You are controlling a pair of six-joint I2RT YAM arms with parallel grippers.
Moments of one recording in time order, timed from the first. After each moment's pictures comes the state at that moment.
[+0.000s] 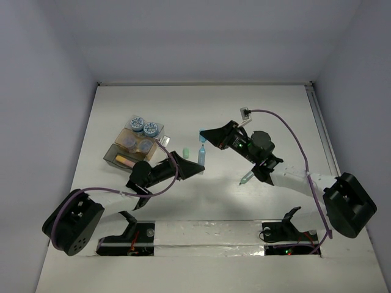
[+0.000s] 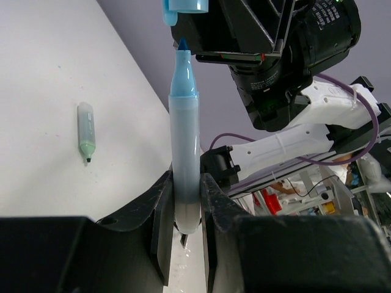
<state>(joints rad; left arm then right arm) -0.64 1.17 0.18 1.16 0.53 -1.12 0.69 1.32 0.65 0.79 -0.16 0.97</state>
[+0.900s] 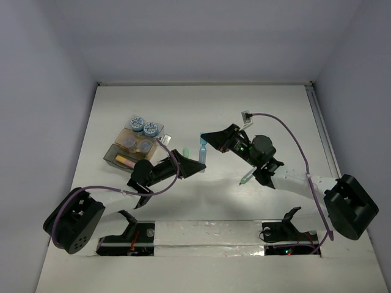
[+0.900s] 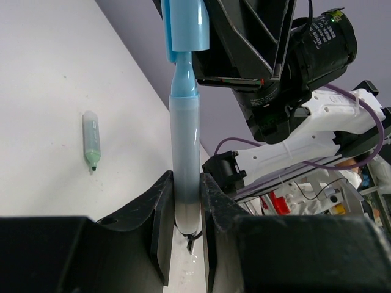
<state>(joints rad) -0.64 1.19 0.20 1.16 0.51 -1.09 0.71 1.29 0.60 0.83 -0.18 0.99</state>
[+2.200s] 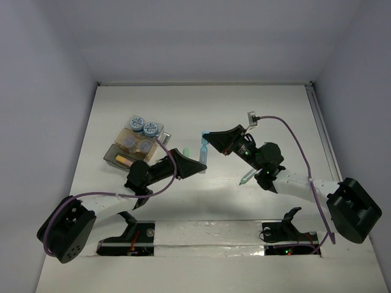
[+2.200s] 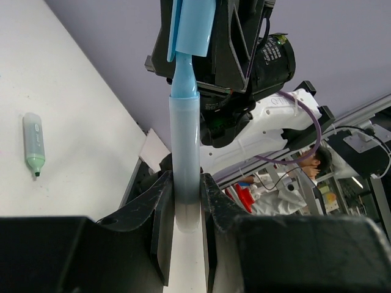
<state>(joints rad) -0.66 1.09 0.23 1.14 0.55 -1.21 0.73 1.26 0.54 1.08 -0.22 0.95</state>
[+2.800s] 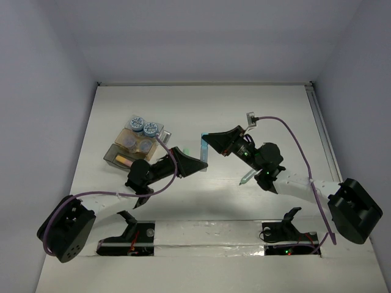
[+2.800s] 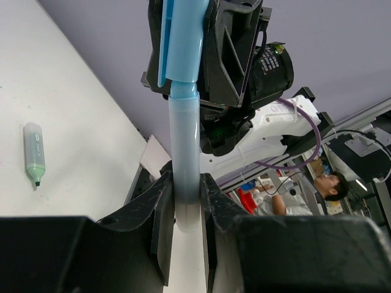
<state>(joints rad) -0.67 1.10 0.26 1.13 0.53 -1.21 0.75 1.25 0.54 1.05 -0.21 0.93</state>
